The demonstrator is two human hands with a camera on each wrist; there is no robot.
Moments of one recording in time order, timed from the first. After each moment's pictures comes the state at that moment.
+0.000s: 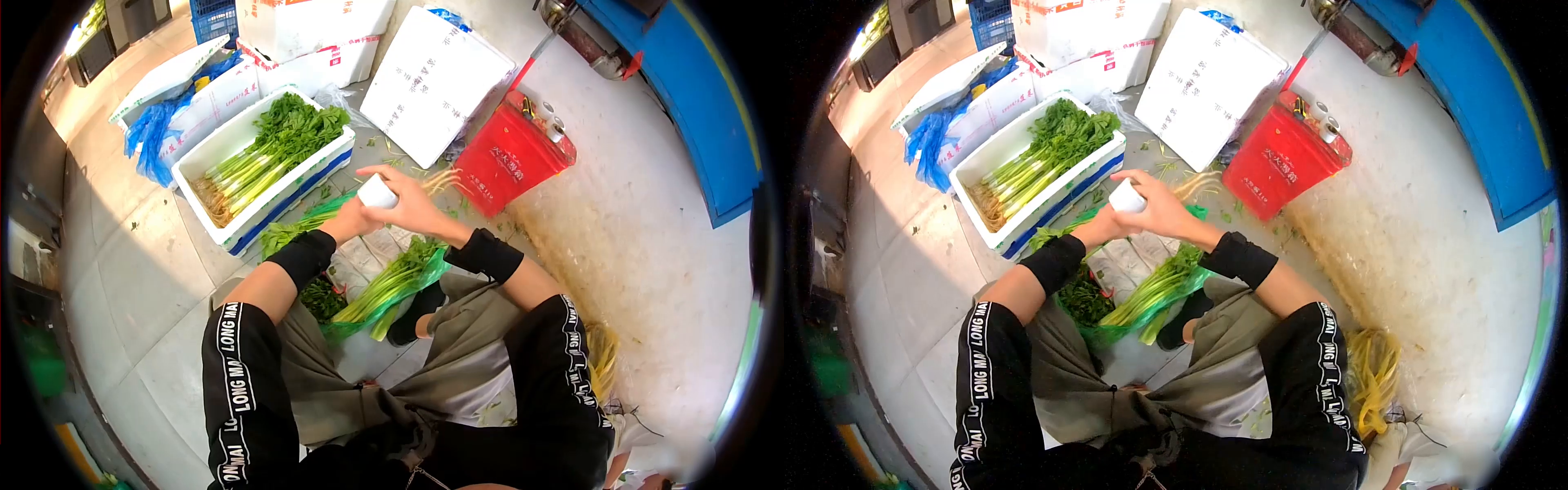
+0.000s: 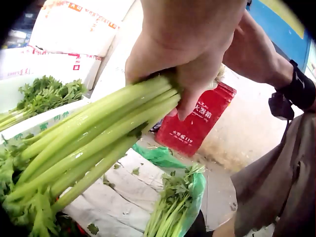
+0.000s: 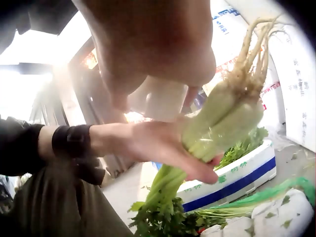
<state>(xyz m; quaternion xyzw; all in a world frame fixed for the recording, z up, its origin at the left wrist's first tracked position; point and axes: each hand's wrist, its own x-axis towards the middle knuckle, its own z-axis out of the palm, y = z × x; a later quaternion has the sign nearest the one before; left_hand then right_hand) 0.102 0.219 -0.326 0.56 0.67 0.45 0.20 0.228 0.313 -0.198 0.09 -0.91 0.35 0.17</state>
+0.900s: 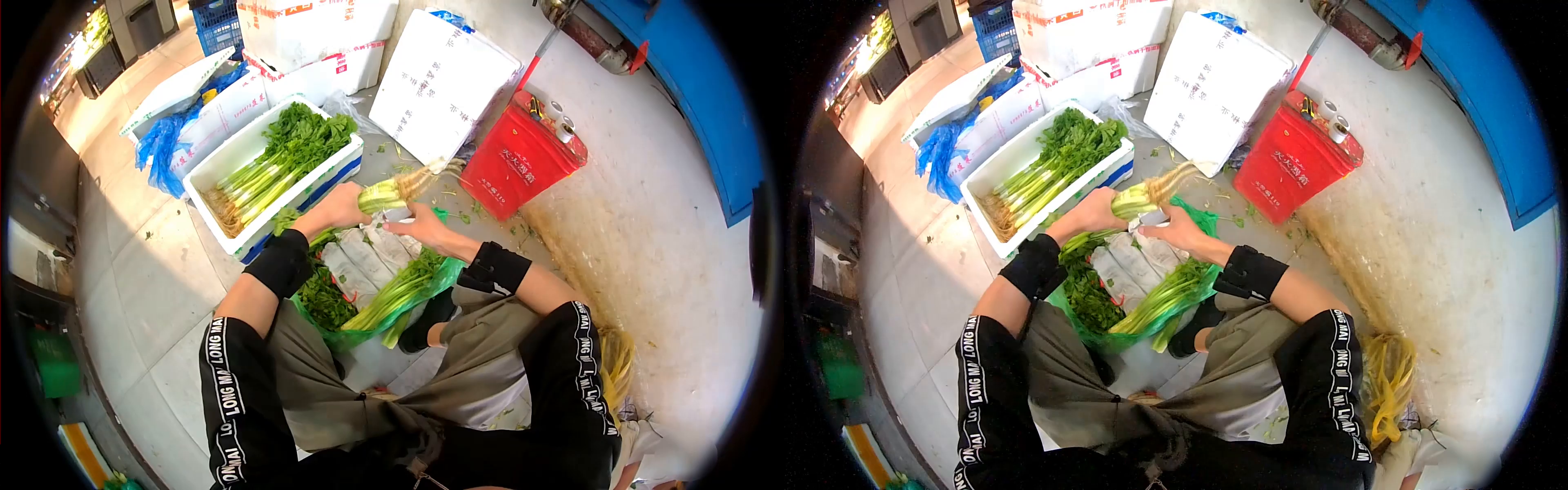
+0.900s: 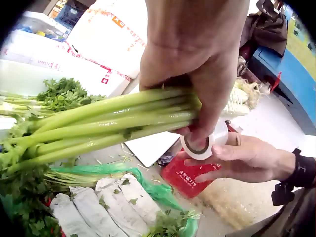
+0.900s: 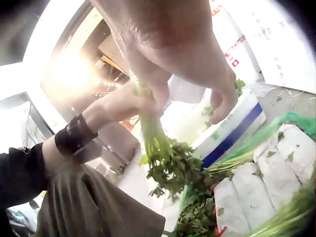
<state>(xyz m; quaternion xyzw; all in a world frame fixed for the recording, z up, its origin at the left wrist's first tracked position) 0.068 0.200 -0.249 0.56 0.76 0.25 0.22 0.248 0.344 -0.258 -0.22 -0.78 0.59 -0.01</state>
